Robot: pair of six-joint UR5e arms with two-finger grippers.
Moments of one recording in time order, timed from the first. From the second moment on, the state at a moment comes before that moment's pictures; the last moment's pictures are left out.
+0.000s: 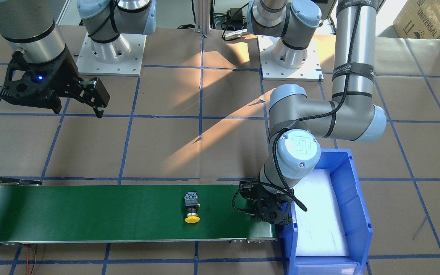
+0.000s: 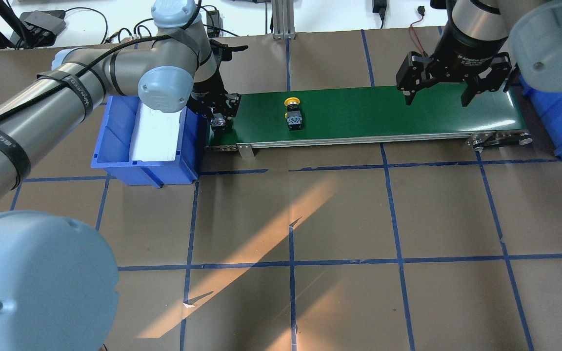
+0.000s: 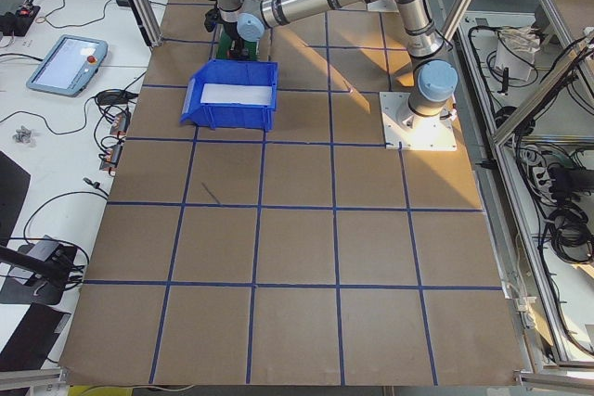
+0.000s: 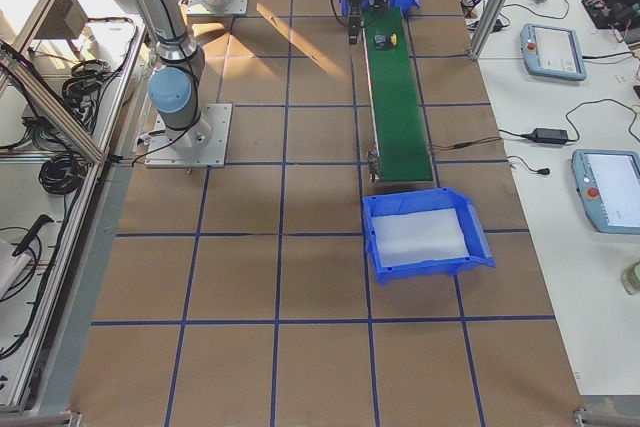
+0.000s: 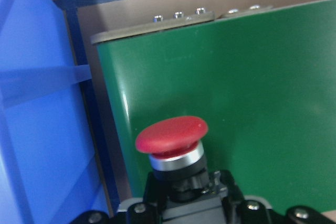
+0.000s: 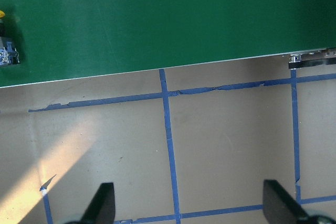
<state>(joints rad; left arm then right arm) -1.68 -2.12 -1.46 -1.15 1.54 0.05 1.55 -1.53 1.58 -1.66 -1.59 0.07</state>
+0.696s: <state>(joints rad) -1.68 -1.98 -1.47 -1.26 1.55 0.05 1.55 -1.53 1.58 -1.66 -1.59 0.08</state>
